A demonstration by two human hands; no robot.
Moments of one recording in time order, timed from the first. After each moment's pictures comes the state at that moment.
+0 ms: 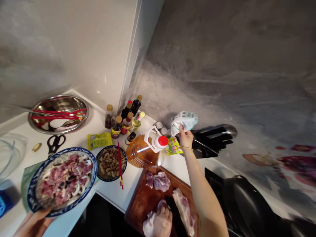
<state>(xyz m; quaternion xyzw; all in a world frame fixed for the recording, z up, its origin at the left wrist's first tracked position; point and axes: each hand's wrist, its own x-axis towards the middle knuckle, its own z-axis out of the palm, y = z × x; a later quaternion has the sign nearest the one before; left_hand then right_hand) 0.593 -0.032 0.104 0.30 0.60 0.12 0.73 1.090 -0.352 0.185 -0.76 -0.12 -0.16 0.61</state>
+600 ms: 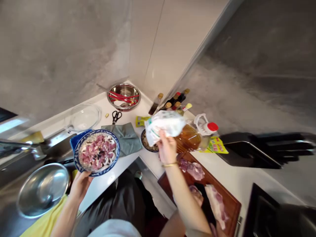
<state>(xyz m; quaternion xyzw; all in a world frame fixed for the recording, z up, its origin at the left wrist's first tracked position) 0.448 -0.022 0.104 0.26 0.49 0.30 0.77 0.765 -0.138 0.197 -0.60 -0.10 0.16 0.77</state>
